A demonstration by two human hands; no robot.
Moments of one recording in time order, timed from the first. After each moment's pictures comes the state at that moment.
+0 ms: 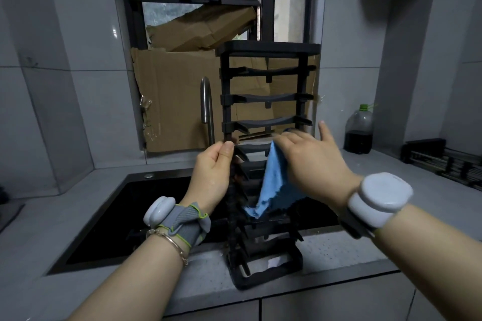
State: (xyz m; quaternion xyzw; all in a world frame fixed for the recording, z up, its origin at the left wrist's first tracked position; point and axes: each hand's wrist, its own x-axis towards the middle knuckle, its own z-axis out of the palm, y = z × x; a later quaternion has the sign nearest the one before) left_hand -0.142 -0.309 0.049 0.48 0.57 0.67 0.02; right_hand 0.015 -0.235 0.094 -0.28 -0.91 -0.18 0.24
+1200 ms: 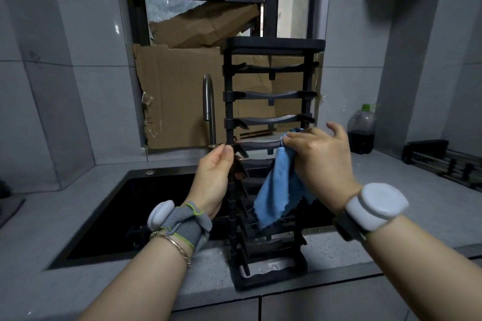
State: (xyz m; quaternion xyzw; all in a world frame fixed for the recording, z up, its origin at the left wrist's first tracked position) left_hand -0.138 -0.310 0.039 0.45 0.47 0.74 0.17; right_hand 0.004 -0.204 0.068 -0.19 -0.79 -0.21 0.54
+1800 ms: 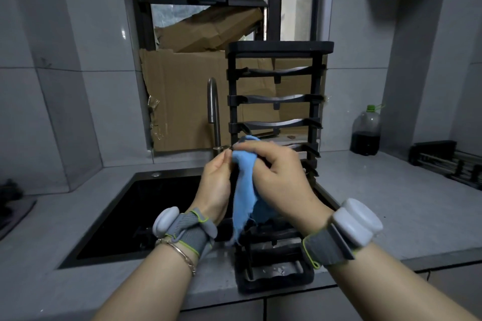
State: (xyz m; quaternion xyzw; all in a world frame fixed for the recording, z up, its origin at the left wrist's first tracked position) left_hand -0.130 -0.317 0.043 0.41 0.45 0.76 0.22; right_hand -0.024 -0.280 0.073 -0.10 -0.82 0.28 0.50
